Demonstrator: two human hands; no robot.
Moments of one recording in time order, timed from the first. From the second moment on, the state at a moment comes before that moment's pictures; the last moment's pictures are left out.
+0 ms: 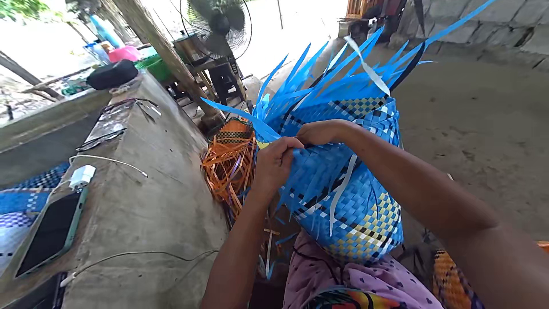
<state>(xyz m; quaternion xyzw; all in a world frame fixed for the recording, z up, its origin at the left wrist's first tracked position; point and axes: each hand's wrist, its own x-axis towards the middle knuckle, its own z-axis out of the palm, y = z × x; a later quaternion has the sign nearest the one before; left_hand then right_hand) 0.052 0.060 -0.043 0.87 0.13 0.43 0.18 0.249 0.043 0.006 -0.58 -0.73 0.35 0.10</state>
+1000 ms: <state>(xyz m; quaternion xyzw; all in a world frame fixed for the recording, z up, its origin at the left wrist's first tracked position) 0.062 0.045 -0.017 0.96 0.18 0.21 0.01 0.274 0.051 -0.031 -0.53 -0.71 0.37 0.27</state>
